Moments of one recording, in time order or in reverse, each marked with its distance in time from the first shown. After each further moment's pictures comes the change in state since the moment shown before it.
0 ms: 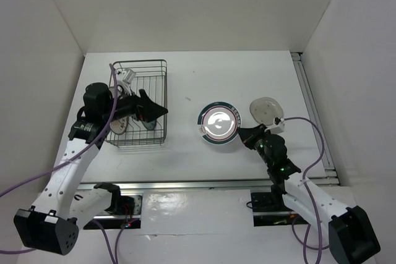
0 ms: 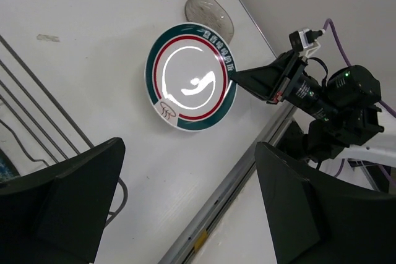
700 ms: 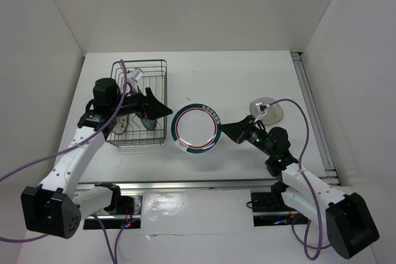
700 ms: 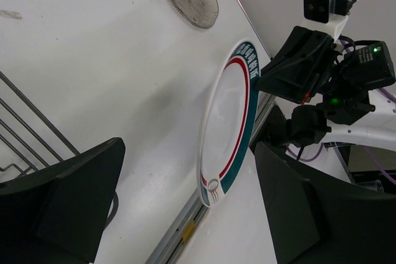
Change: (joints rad) left arm 0.000 0.131 0.000 0.061 0.121 -0.029; right arm 0.004 0.139 0.106 0.319 -0.544 -0.112
